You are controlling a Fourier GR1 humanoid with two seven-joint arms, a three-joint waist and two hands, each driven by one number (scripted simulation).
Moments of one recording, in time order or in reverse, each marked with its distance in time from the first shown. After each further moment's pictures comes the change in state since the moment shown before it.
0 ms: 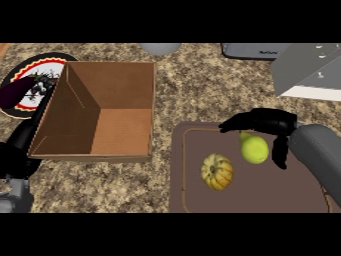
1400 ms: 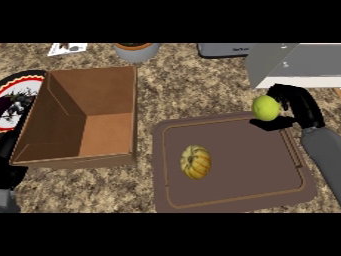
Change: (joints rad) left arm 0.079 0.013 0.070 0.013 -0.010 0.003 -0.012; right arm 0.084 0.071 -0.446 0.074 -0.220 -0.616 0.525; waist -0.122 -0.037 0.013
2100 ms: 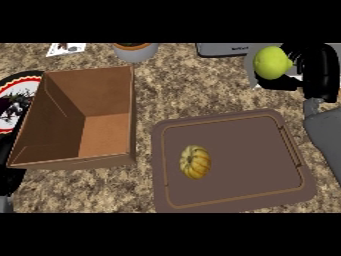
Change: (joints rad) left arm 0.038 -0.006 0.009 -0.022 -0.004 0.002 -0.017; right arm -0.032 -0.039 0.004 -0.533 0.122 -0.237 0.596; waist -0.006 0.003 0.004
